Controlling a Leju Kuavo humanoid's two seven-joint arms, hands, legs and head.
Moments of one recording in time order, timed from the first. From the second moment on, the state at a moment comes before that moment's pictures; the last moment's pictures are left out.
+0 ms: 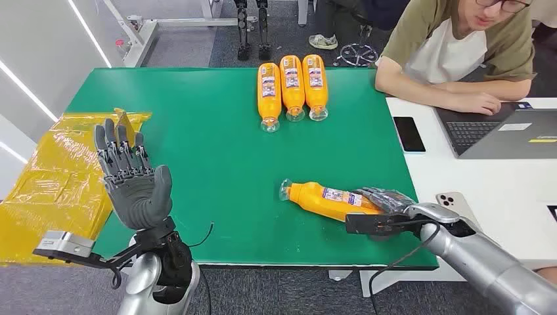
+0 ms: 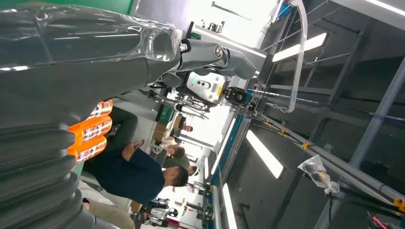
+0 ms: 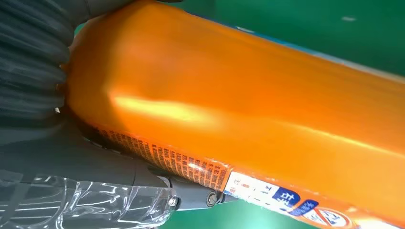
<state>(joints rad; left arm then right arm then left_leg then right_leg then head) -0.15 -0.23 -0.38 -1.36 0.11 0.29 -0.69 -0.64 -0.66 0.95 -1.11 0.50 0.36 0.05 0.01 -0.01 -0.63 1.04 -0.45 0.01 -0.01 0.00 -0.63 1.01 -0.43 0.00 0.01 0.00</state>
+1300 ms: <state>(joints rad) -0.12 -0.24 -0.38 -1.35 0.07 0.32 -0.69 -0.42 -0.32 0.58 -1.05 0.65 -0.44 -0.16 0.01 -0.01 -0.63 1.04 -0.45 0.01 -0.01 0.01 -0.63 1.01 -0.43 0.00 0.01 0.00</state>
